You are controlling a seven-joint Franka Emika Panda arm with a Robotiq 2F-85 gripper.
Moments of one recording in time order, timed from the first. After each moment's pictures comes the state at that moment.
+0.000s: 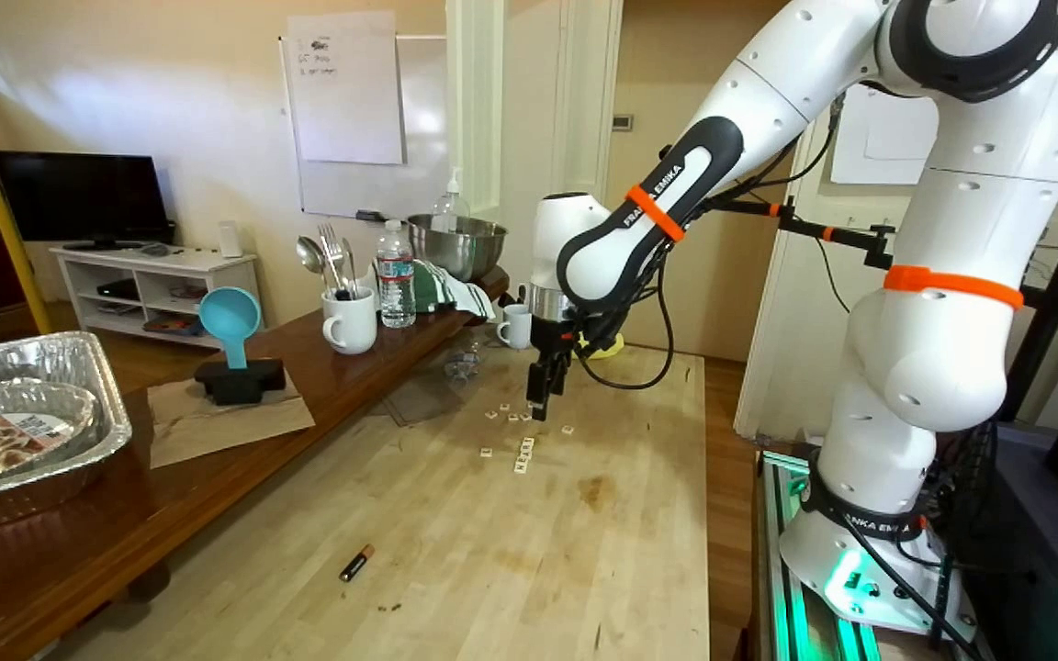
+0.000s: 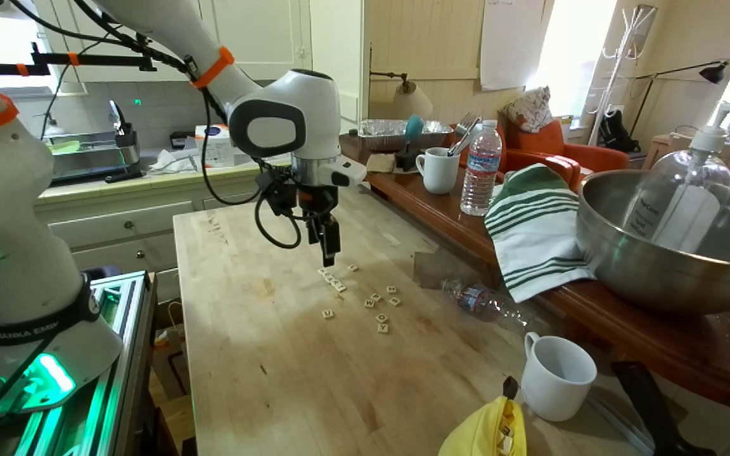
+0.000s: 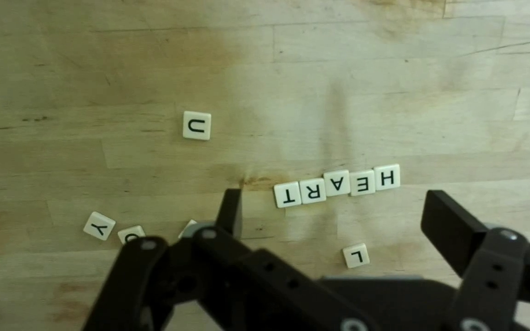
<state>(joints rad) -0.01 -0.07 -0.04 -2.57 0.00 2.53 -0.10</state>
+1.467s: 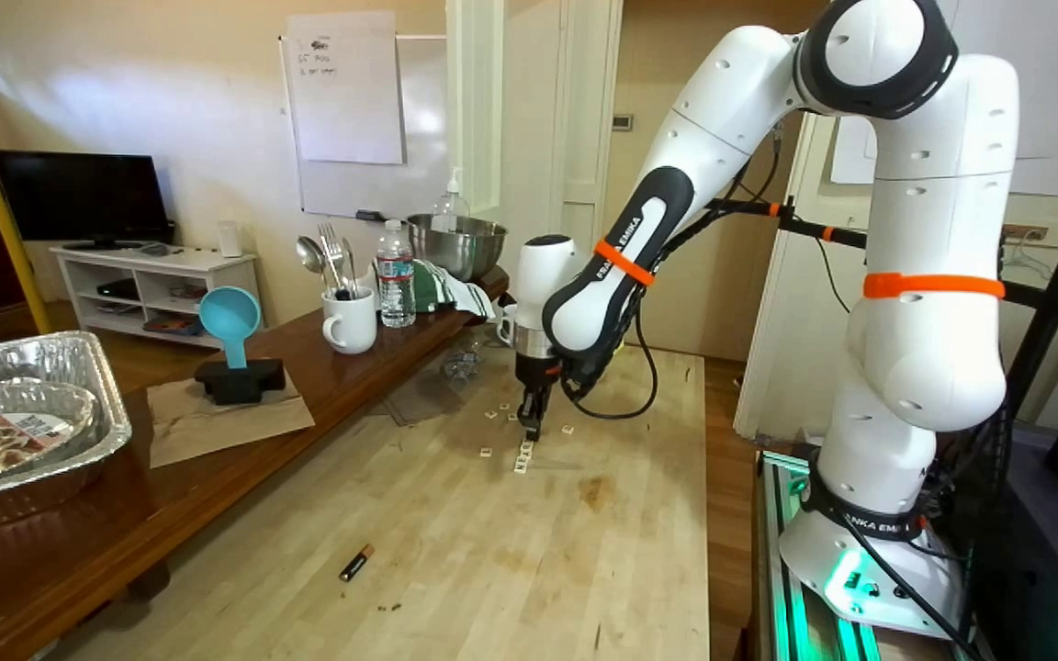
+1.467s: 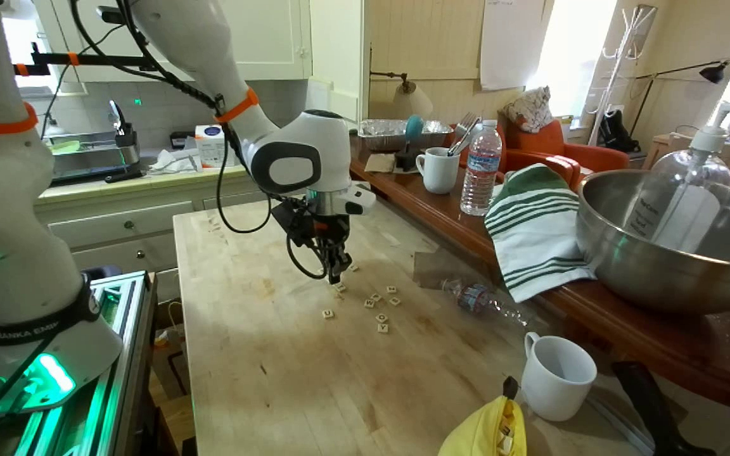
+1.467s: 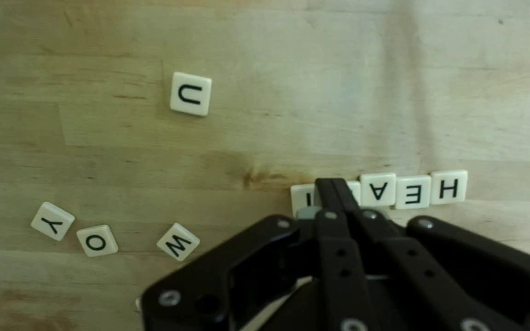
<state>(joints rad) -0.01 0.14 -0.03 -2.52 -0.07 2.71 -0.11</state>
